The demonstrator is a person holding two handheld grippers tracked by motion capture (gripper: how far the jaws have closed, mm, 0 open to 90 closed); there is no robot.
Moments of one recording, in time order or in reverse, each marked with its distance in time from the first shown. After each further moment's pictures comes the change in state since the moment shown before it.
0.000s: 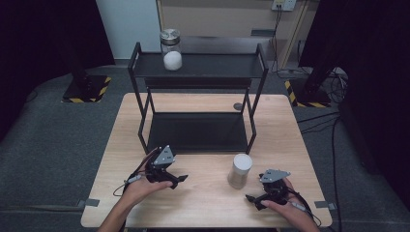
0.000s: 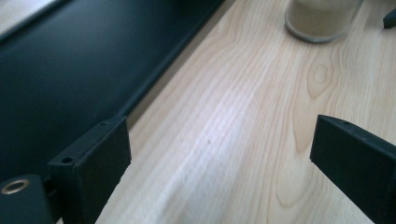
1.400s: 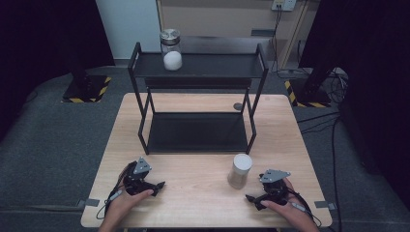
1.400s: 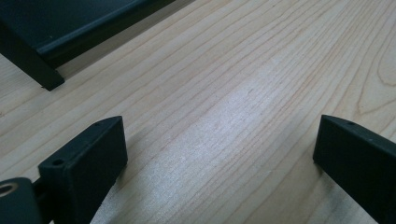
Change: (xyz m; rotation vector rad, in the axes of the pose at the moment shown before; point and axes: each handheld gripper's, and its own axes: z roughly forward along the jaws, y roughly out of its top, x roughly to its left) left arm -0.011 -0.056 -0.023 0.115 0.196 -0.235; right arm 0.002 0.000 0.000 0.000 -0.009 0.006
